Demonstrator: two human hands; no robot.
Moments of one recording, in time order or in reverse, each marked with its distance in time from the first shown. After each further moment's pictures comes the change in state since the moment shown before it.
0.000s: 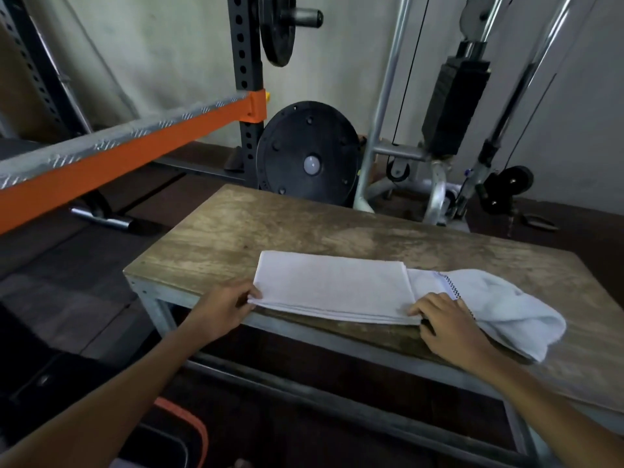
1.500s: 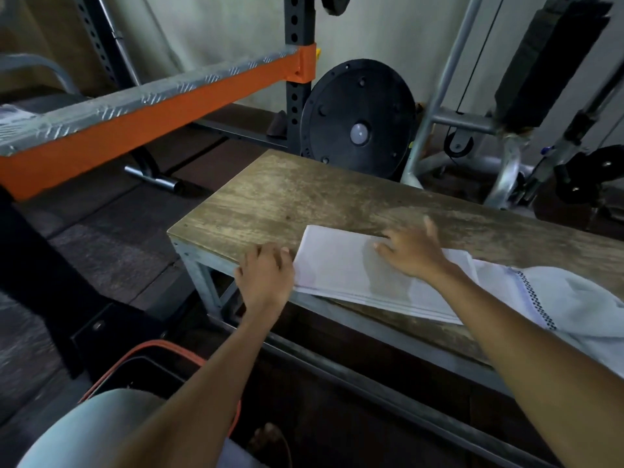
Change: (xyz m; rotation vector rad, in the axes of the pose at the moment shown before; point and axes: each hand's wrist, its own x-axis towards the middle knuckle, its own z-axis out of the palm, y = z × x) left_hand 0.017 0.033 0.026 0.021 0.439 -0.736; right_hand 0.169 -0.087 0.022 -0.074 -0.284 0.049
